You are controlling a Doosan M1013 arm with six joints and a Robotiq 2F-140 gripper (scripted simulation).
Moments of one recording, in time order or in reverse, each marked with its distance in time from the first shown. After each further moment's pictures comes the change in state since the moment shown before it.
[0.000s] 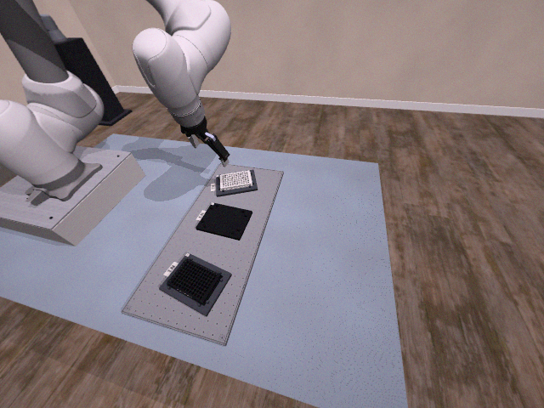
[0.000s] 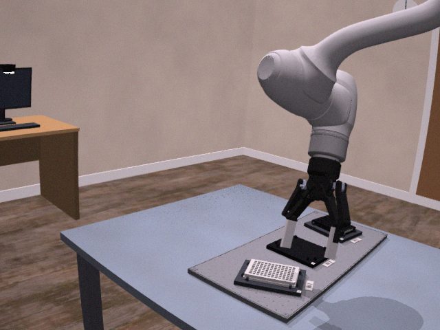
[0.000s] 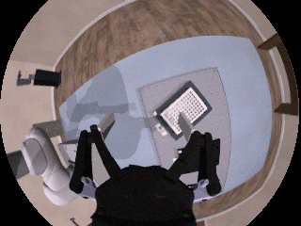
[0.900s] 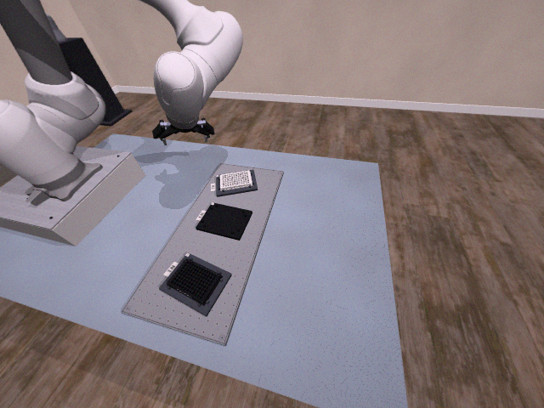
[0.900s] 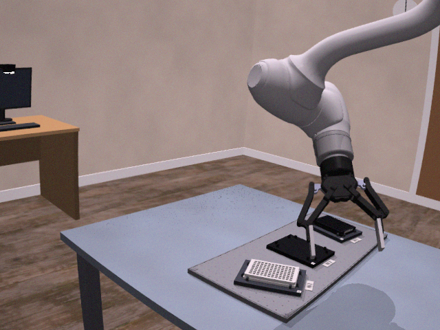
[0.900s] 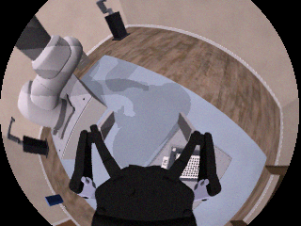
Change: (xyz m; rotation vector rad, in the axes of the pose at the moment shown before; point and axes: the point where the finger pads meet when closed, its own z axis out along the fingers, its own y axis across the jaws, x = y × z) arm -0.011 -0.109 -0.016 0.417 0.184 -0.833
